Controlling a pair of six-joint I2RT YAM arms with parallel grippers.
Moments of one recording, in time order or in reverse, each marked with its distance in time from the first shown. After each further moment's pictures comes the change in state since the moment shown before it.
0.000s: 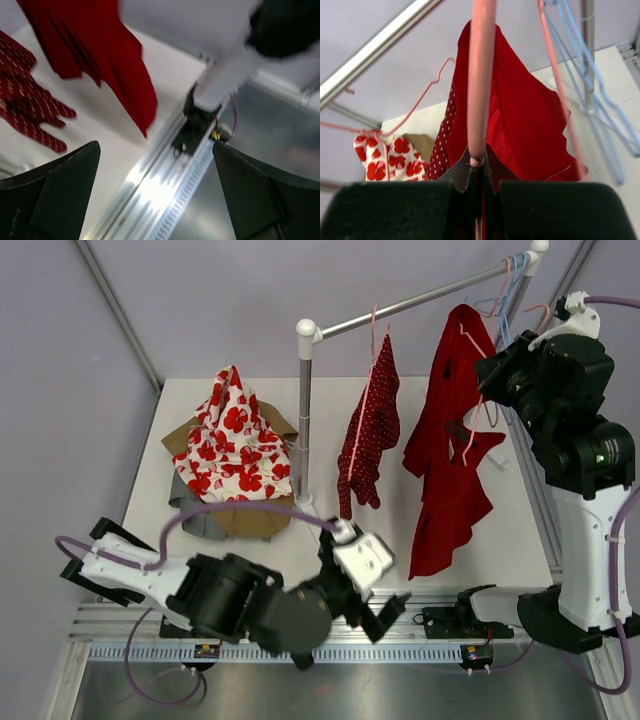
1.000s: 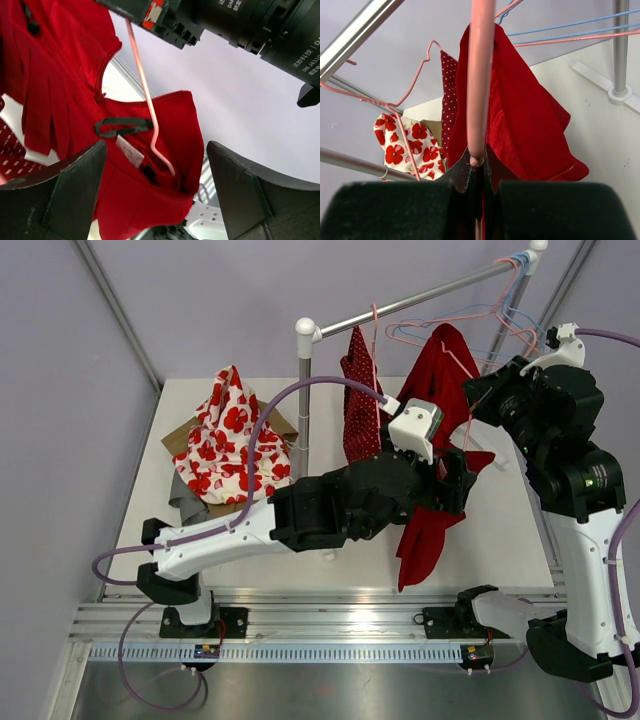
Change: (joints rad) left arm 0.533 0.293 0.307 0.315 0.314 -0.080; right arm 0.000 -0.199 -0.331 0.159 -0.119 0.072
